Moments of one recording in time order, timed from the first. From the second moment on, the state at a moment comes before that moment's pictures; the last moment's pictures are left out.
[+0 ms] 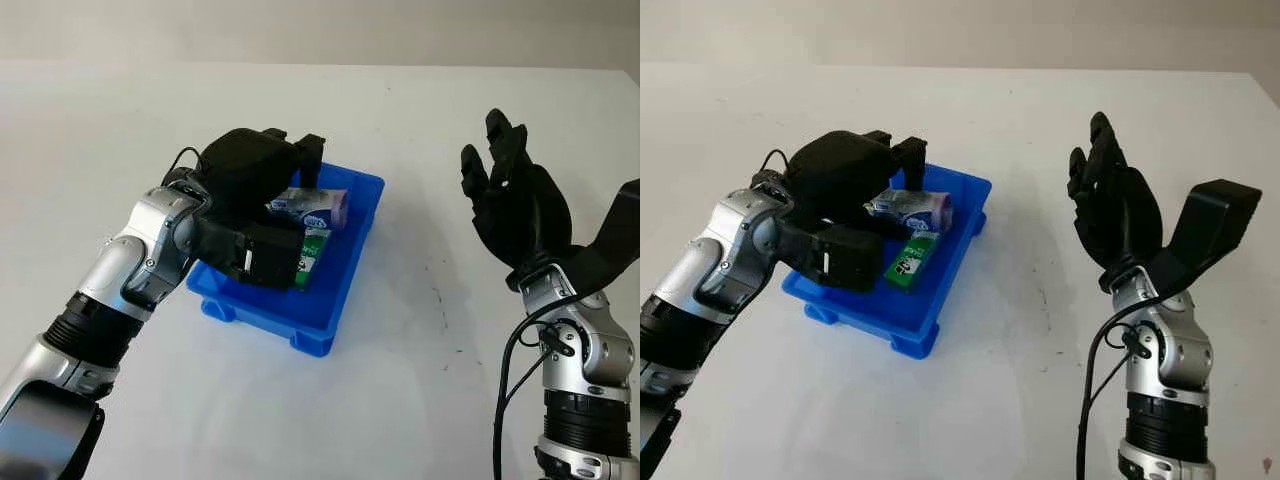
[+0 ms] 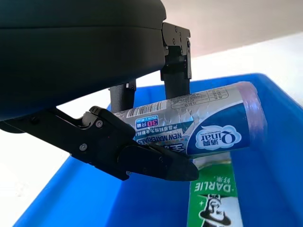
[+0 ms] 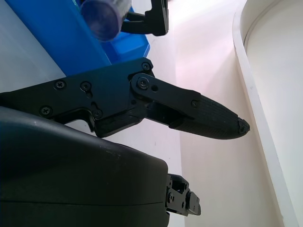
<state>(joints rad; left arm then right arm) -0.75 0.55 -0.37 0.13 0.84 -0.06 -0.40 -0.37 -0.23 -0.28 -0.09 0.41 0.45 0.18</state>
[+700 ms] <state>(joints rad) -0.79 0.54 -0.17 0.06 0.35 0.06 -0.67 -0.37 -0.23 -0.27 -0.09 0.40 0.45 0.17</state>
